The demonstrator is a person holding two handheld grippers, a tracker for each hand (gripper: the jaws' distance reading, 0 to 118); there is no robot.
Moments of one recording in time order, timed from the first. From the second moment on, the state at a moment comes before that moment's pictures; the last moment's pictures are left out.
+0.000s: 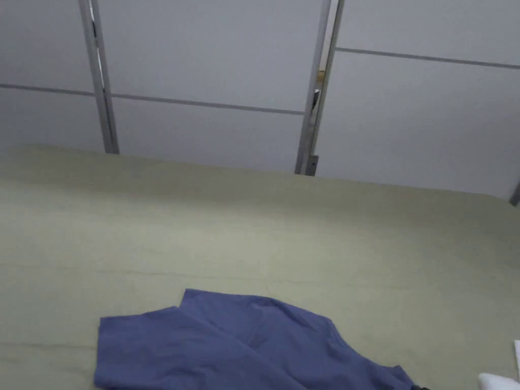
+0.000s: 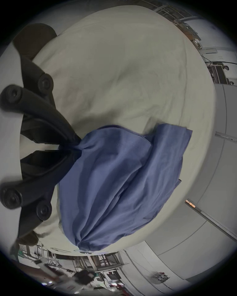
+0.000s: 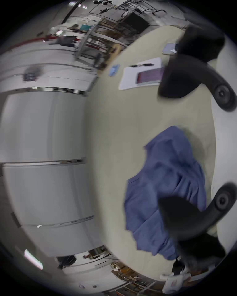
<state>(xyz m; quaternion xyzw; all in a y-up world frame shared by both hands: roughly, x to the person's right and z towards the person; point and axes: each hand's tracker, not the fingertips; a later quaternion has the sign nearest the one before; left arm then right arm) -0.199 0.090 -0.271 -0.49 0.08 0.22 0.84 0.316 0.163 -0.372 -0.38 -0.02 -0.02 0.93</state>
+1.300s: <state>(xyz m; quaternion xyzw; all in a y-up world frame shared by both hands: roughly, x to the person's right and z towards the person) -0.272 0.469 -0.453 -0.12 -0.02 0.24 0.96 0.252 0.457 -0.496 -0.14 0.13 -0.19 0.96</state>
